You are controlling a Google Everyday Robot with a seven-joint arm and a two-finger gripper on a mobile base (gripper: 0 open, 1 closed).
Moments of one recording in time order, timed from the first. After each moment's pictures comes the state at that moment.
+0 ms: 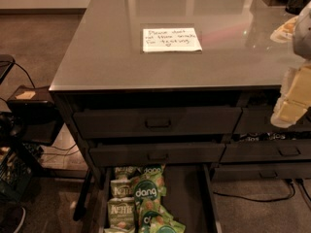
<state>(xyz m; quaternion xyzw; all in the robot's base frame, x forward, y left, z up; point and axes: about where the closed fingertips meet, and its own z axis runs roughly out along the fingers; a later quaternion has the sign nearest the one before) 0.438 -0.216 0.977 -0.60 0.78 -0.04 0.16</state>
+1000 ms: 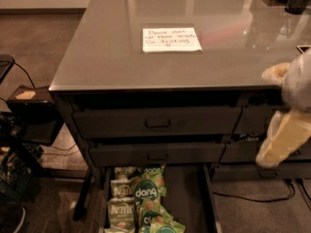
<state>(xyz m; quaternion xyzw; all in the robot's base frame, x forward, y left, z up) 0.410 -0.207 0.914 -0.59 0.79 0.00 0.19</state>
